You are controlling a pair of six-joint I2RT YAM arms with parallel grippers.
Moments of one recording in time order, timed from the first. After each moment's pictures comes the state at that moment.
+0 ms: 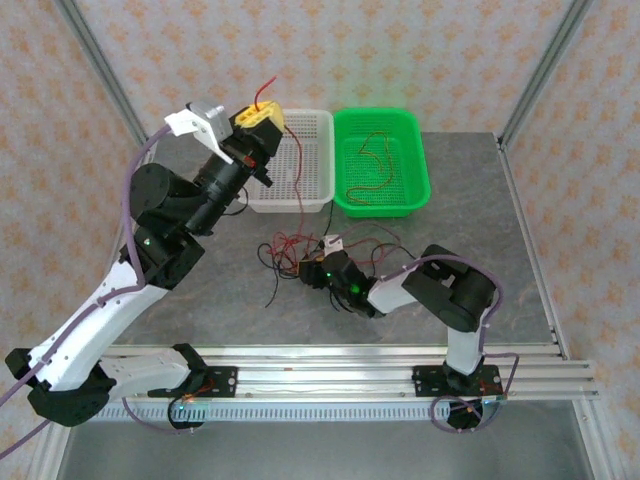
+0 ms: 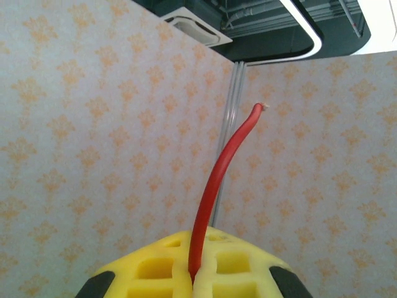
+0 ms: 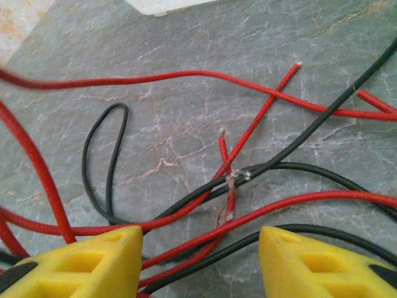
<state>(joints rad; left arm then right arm) -0.70 1.11 1.44 0.11 -0.07 -0.18 0.92 1.87 0.69 0.66 0.18 0.64</state>
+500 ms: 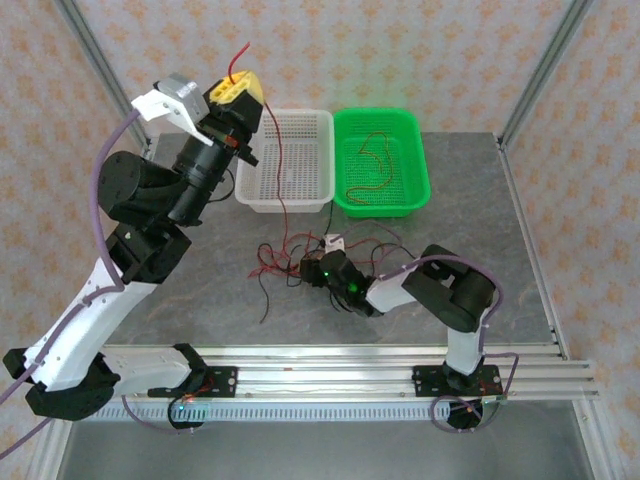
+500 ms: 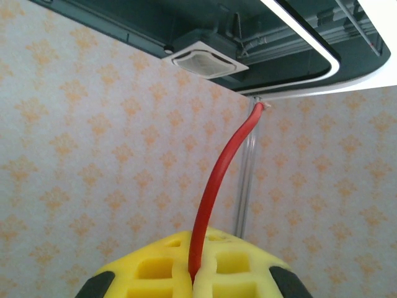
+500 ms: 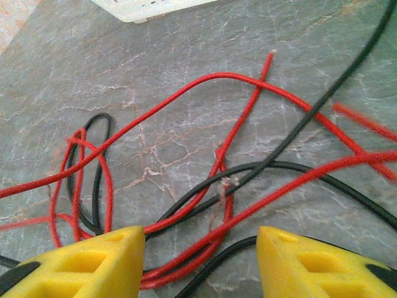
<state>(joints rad) -0.70 1.15 1.62 0.06 -0.15 -0.09 0.93 1.86 0.69 0.61 0.22 0.69</state>
